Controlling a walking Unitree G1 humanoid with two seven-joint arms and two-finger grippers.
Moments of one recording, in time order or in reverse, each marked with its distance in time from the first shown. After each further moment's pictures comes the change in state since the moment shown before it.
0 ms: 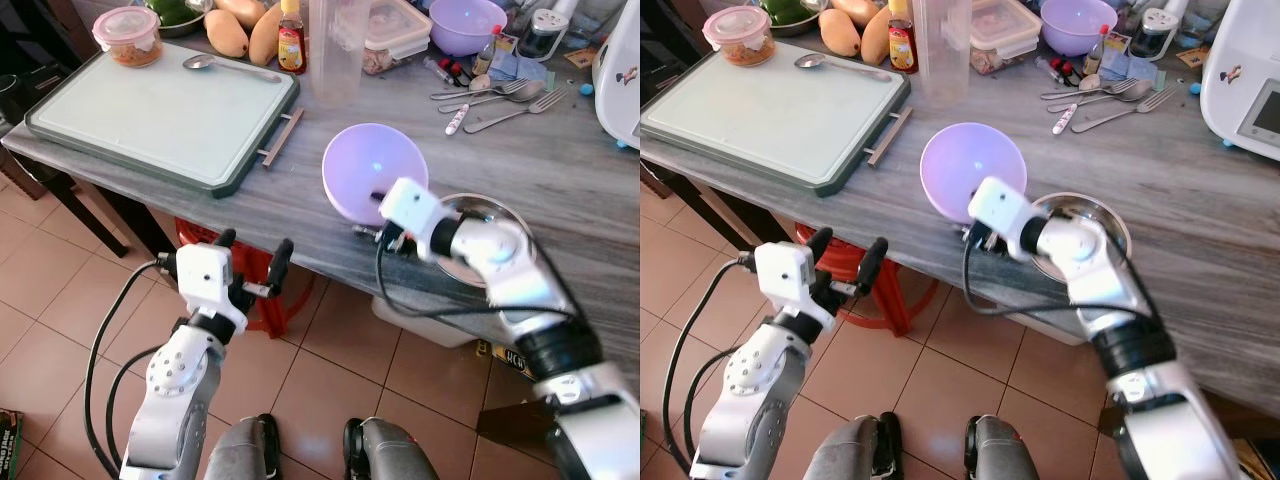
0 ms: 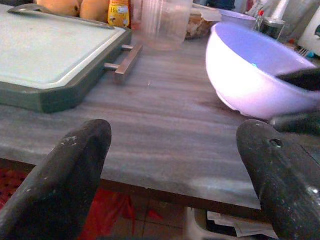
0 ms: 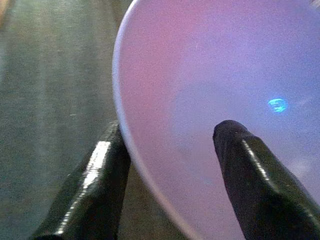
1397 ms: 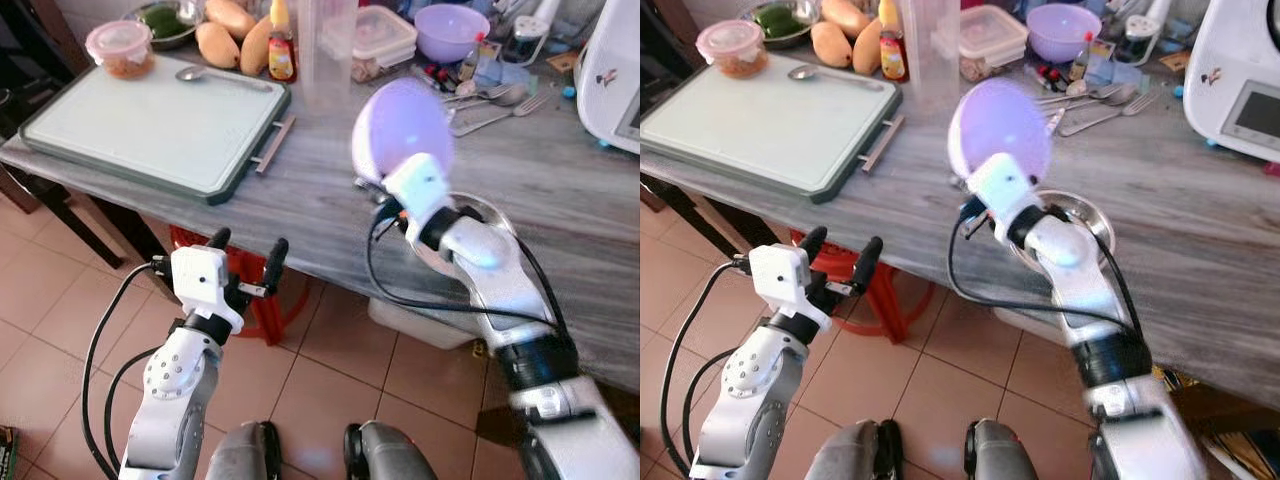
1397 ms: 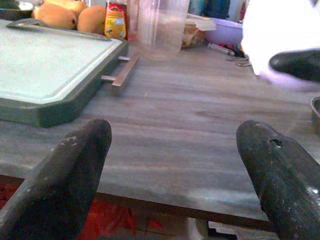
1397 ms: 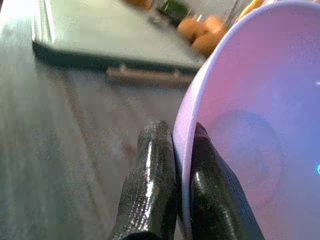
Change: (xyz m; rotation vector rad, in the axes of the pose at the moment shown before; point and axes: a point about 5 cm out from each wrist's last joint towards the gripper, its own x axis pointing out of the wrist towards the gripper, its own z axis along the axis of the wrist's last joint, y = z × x) left arm -0.002 0.003 -0.002 0.009 -0.019 0.012; right arm 0.007 0.008 0.016 0.154 -0.198 -0.176
